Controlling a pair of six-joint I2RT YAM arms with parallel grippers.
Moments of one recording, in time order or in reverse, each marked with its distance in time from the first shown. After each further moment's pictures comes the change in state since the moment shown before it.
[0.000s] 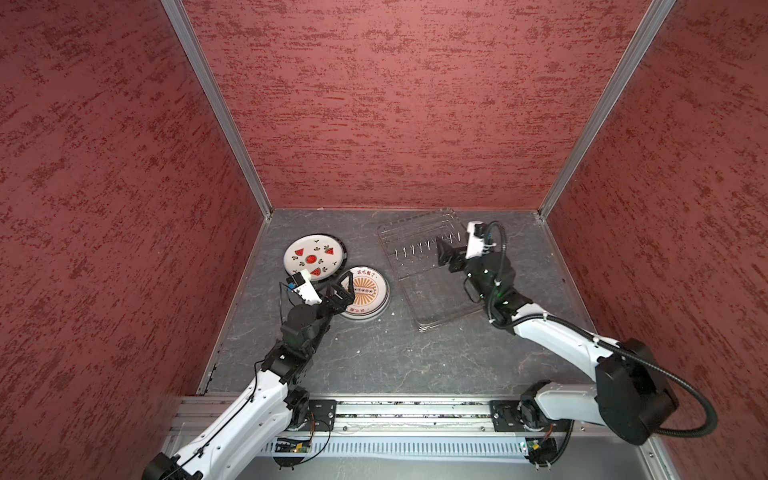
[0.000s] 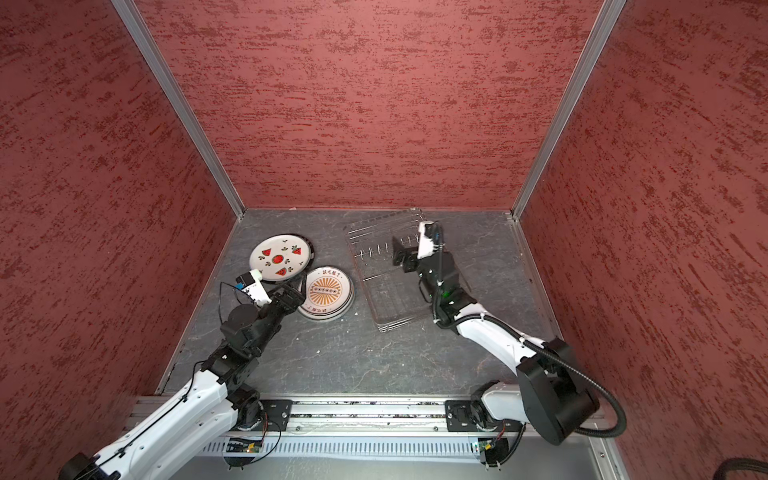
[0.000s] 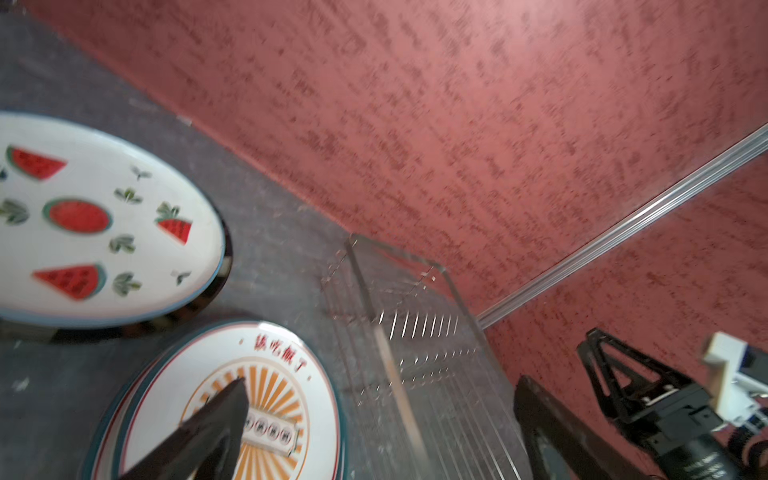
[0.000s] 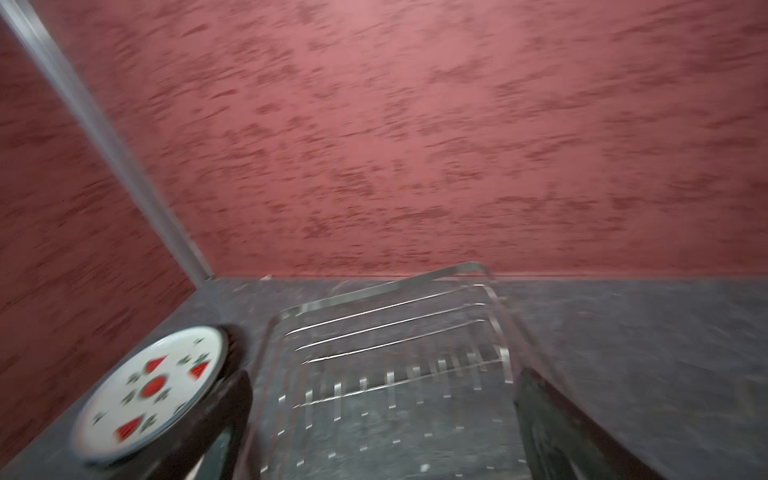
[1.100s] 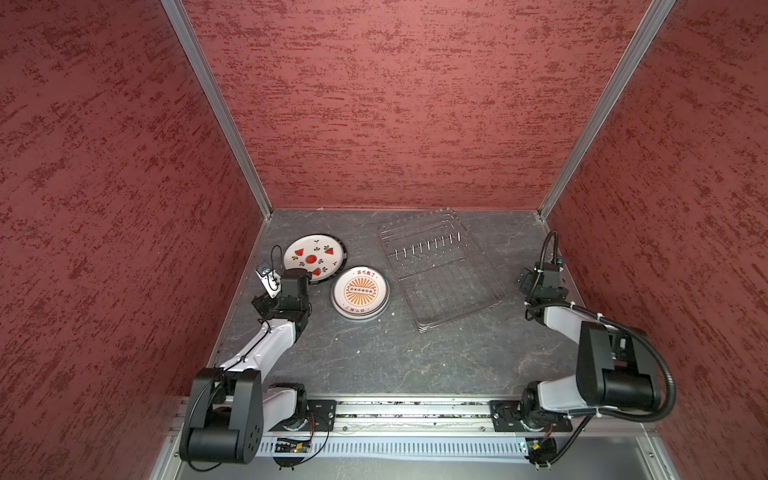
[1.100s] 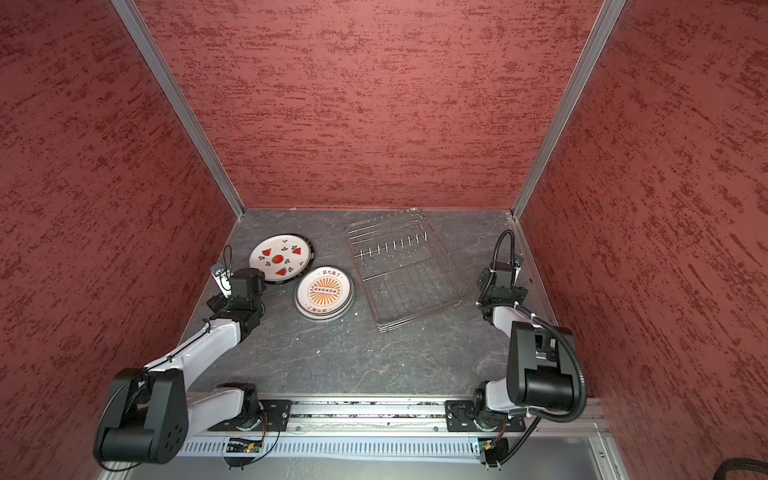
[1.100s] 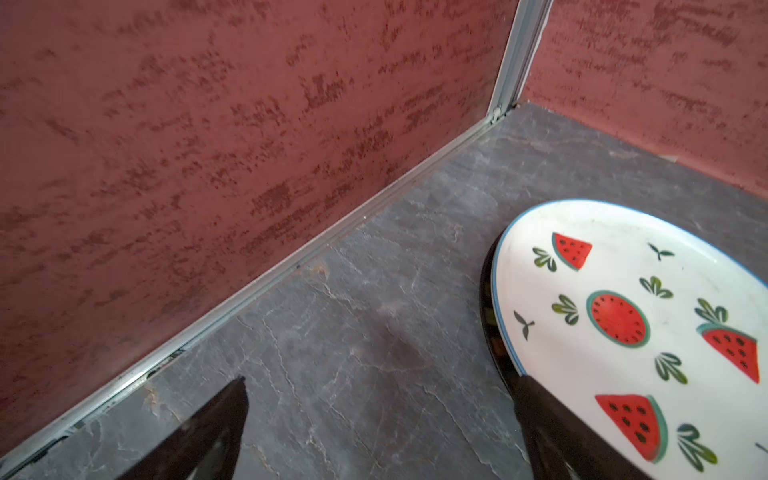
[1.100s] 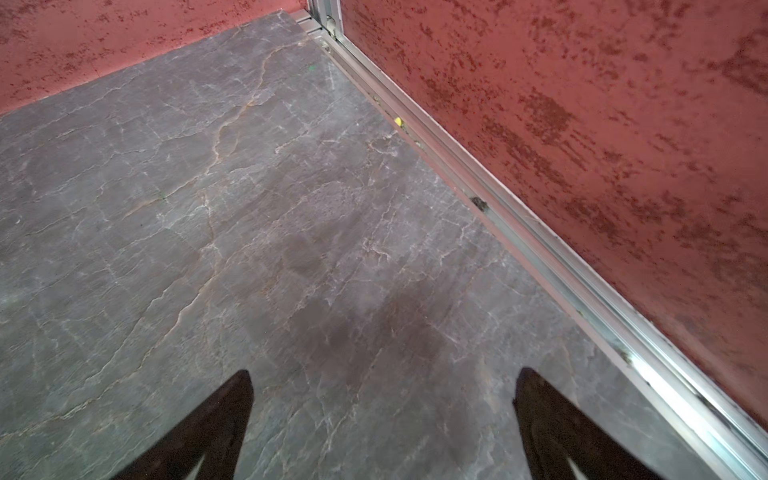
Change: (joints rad) left arm 0.414 0.522 0.090 -0.147 -0.513 0.282; right arm -0.496 0.195 -0.160 -0.227 0.221 -0.024
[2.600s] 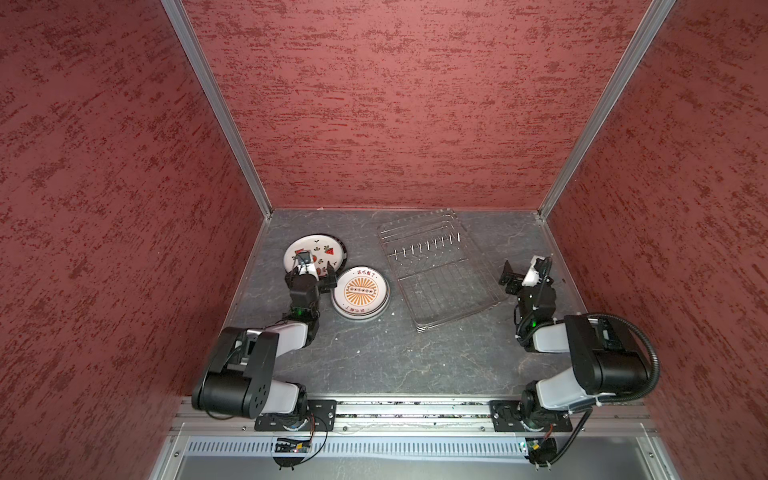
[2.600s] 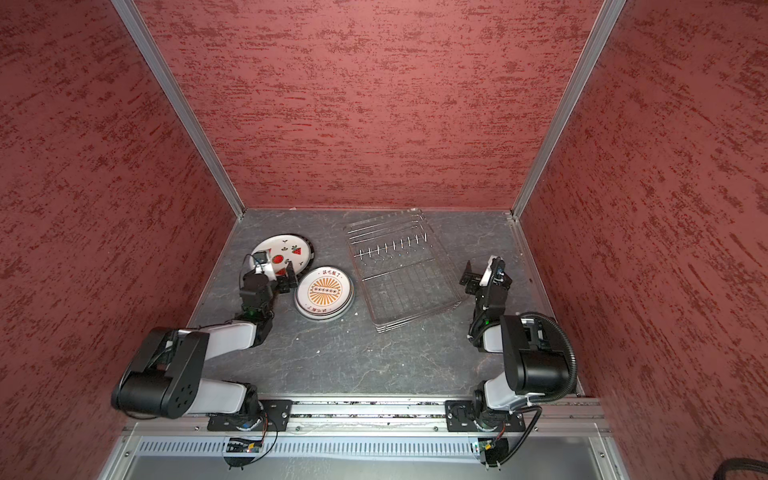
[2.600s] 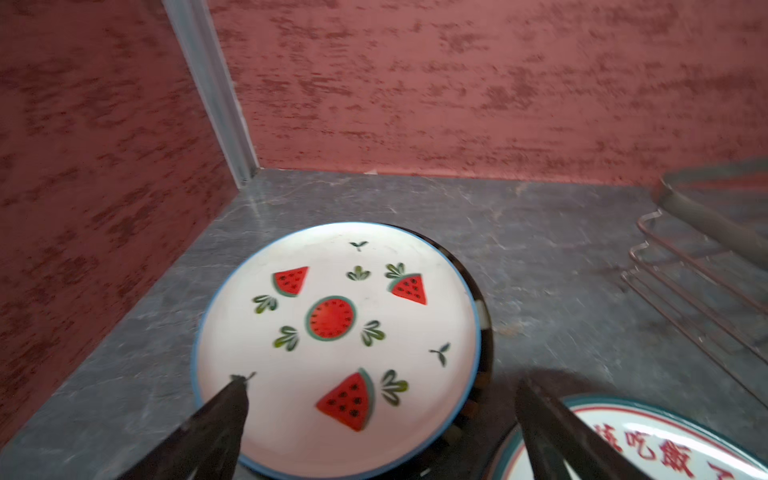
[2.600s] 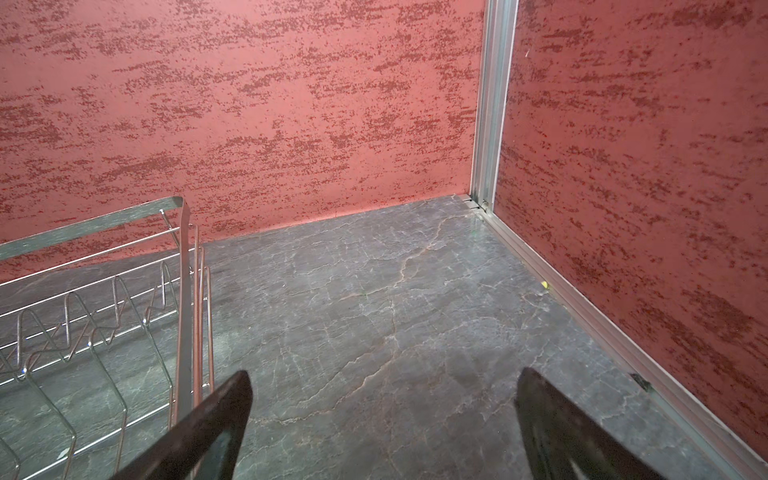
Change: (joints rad) left arm -0.175 0.274 -0.080 0.701 0.399 0.441; right arm 0.075 0.042 -0.308 0.905 -0.235 -0.164
